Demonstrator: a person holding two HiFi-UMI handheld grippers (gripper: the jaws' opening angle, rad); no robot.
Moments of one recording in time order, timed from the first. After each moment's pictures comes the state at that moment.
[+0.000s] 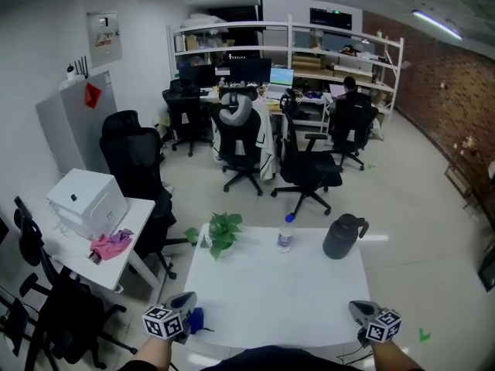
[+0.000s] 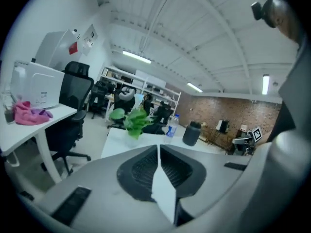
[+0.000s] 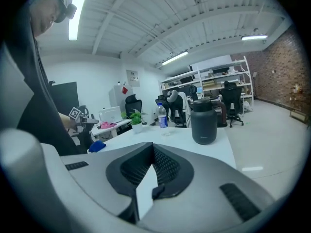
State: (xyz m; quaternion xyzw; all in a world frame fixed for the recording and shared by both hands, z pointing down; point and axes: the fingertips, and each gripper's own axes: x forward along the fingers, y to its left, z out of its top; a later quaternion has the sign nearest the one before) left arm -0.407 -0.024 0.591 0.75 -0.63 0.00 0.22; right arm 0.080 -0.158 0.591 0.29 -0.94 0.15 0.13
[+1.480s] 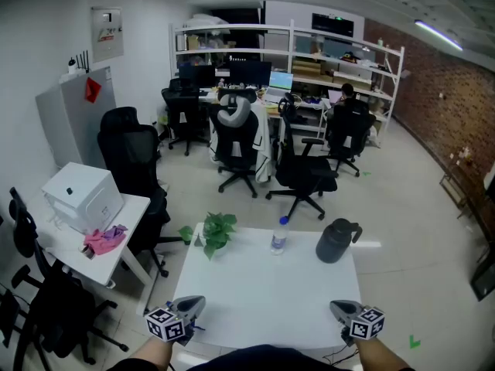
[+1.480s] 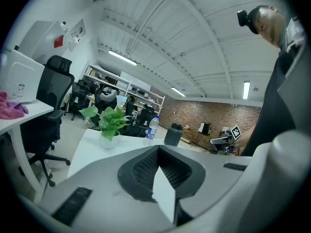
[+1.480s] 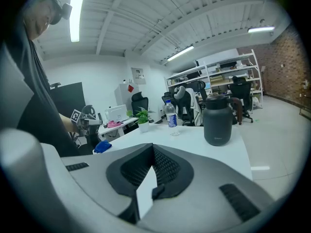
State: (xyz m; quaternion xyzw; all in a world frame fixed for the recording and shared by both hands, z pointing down) left arm -0.348 -0.028 0.585 0.81 -0.56 -0.02 0.19; right arm 0.039 -0.162 0.592 0.25 -0.94 0.16 0.14
